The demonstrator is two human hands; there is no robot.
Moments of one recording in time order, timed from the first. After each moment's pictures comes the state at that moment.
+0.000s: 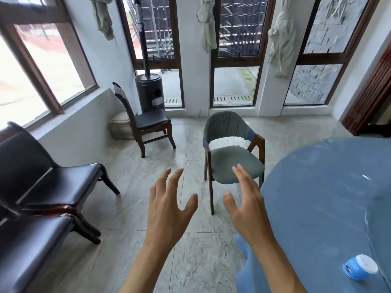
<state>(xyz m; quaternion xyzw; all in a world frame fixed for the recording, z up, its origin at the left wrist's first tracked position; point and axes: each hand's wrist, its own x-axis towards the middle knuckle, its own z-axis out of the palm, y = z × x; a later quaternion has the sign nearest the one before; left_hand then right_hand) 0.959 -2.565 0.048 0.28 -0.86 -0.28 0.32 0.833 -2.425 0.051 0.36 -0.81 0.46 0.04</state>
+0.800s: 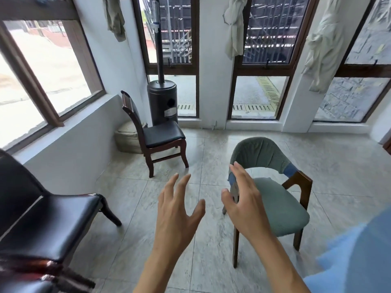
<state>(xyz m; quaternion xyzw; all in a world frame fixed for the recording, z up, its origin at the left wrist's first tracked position) 0.752 -2.903 0.040 0.30 -0.85 -0.31 0.32 0.616 -2.793 0.052 0.40 -0.80 0.44 0.02</state>
